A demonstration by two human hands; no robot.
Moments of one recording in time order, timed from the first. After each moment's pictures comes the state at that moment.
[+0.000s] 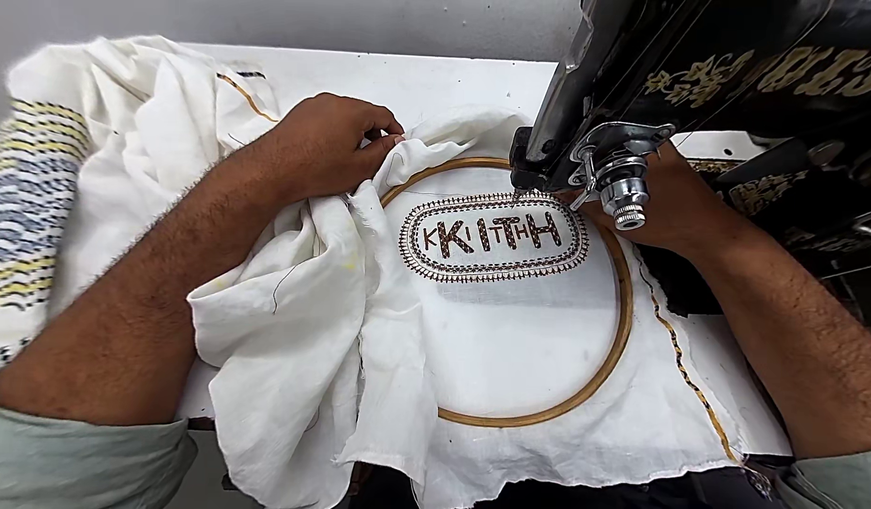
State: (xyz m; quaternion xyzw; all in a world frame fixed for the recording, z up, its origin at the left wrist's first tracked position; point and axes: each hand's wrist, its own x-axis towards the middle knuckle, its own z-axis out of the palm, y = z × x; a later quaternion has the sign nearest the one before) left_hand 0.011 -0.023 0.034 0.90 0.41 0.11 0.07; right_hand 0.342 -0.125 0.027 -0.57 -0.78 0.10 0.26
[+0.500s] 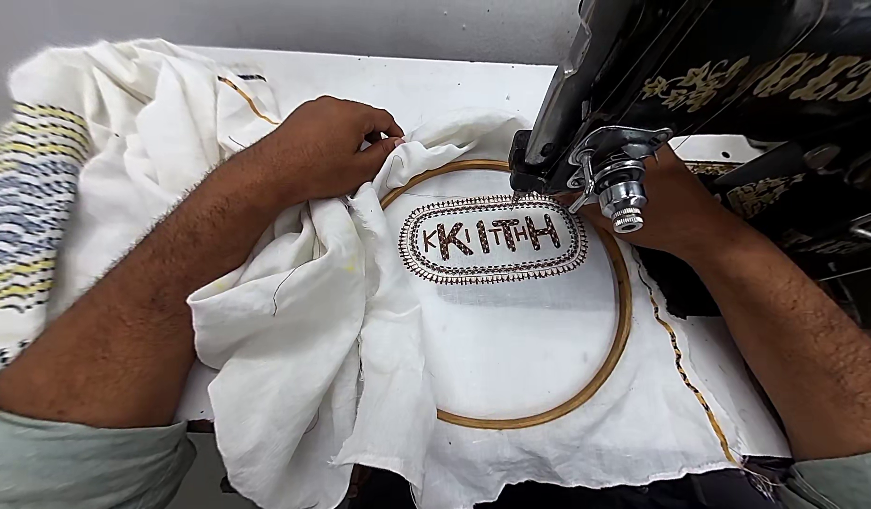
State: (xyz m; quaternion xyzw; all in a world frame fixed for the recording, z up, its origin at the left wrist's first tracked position) left_hand 0.011 -0.023 0.035 0.91 0.41 0.11 0.07; right_hand 0.343 -0.124 0.025 -0.56 -0.78 0.09 0.26
